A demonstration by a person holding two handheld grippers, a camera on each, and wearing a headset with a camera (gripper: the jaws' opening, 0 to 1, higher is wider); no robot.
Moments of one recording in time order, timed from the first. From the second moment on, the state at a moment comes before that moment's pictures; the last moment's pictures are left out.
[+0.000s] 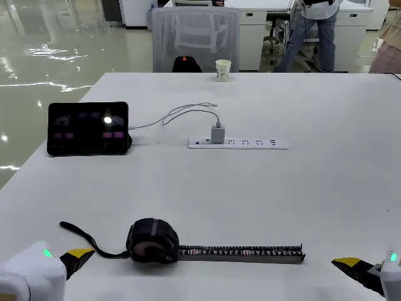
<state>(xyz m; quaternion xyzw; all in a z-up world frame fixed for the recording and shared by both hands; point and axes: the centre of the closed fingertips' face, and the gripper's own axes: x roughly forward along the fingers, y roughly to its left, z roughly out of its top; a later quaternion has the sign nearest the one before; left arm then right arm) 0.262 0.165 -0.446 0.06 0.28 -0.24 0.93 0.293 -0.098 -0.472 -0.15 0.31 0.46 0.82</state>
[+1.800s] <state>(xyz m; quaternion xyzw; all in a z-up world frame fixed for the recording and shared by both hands) 0.242 0.140 -0.429 0.02 0.27 -0.18 0.95 0.265 -0.062 -0.436 -0.08 0.29 0.39 0.87</state>
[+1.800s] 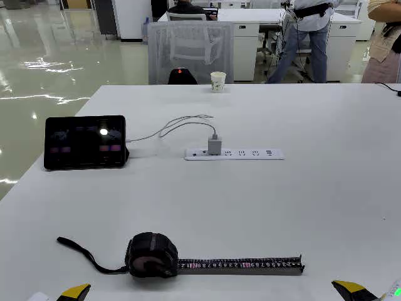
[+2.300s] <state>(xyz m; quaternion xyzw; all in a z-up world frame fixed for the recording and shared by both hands) 0.243 0.136 -0.425 0.01 0.26 -0.17 0.95 0.264 -0.059 -0.436 -0.08 0.29 0.39 0.87</state>
